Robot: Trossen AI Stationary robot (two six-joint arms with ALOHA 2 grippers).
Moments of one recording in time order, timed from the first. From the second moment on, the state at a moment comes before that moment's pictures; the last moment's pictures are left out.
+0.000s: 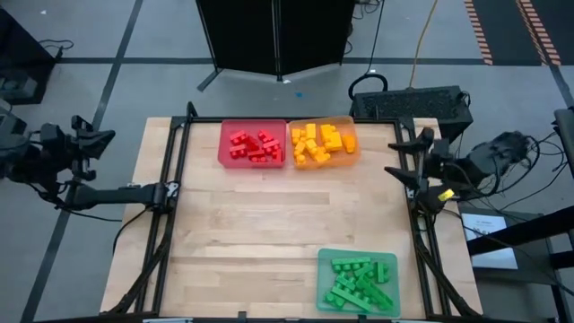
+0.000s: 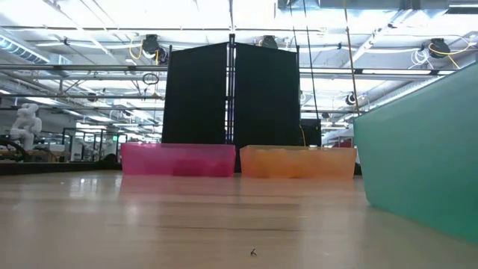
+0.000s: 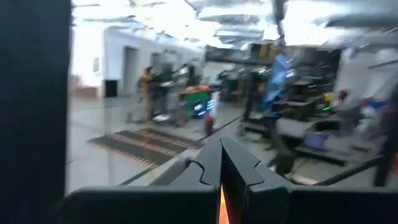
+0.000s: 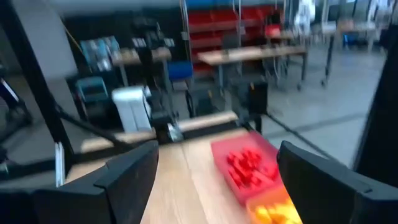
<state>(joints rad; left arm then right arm) 0.02 0.01 1.20 -0.98 -0.36 -0.05 0.55 0.57 1.00 -0.56 0.81 0.24</state>
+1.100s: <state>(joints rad) 0.02 0.00 0.65 -0.76 -0.06 -0.23 0.55 0.26 0.01 0.60 0.68 0.03</state>
